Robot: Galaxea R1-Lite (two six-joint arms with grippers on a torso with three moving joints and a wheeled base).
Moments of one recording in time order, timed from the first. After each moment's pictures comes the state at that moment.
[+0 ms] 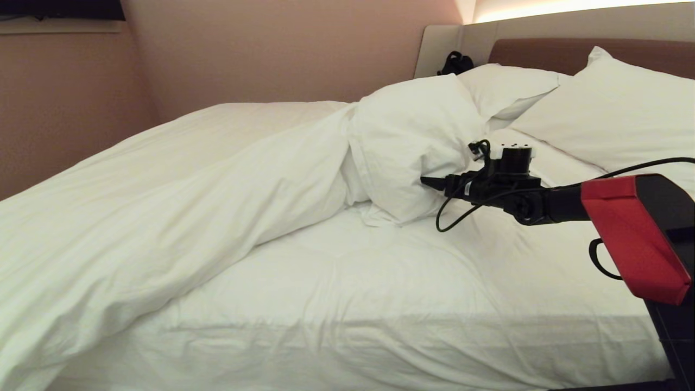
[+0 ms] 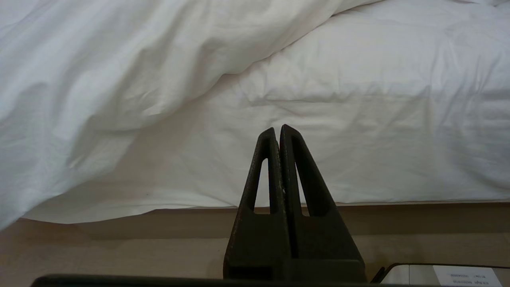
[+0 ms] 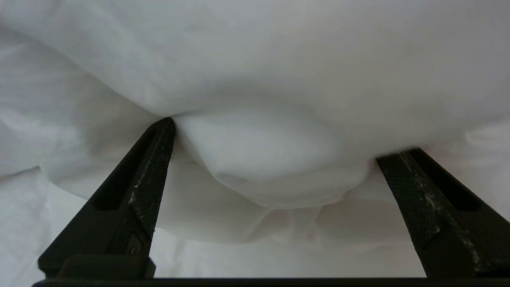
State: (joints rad) left arm 0.01 0.00 -0.03 0.08 0.00 0.01; right arm 0.13 2.46 -1.93 -0.35 0.53 0.22
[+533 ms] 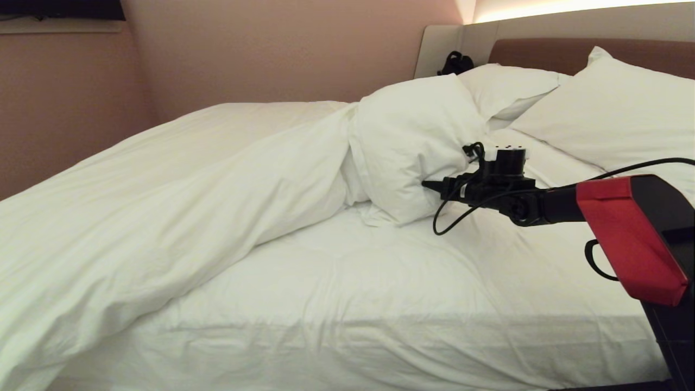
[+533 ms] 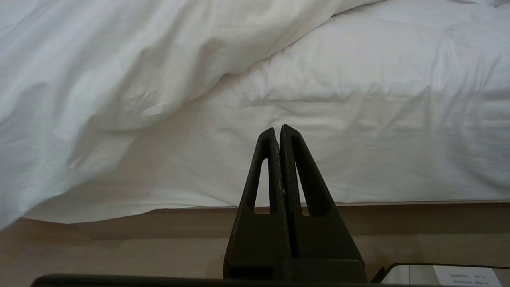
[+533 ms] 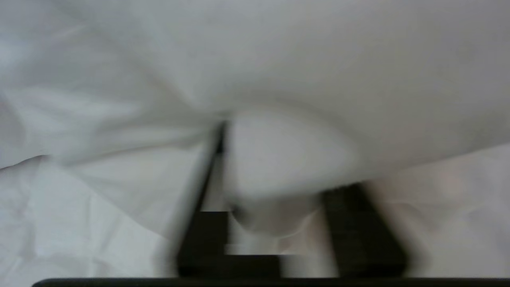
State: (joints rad) left arm 0.01 0.00 -0.03 0.08 0.00 0.01; right arm 0.14 2.46 -1.93 -0.34 0.49 0.19
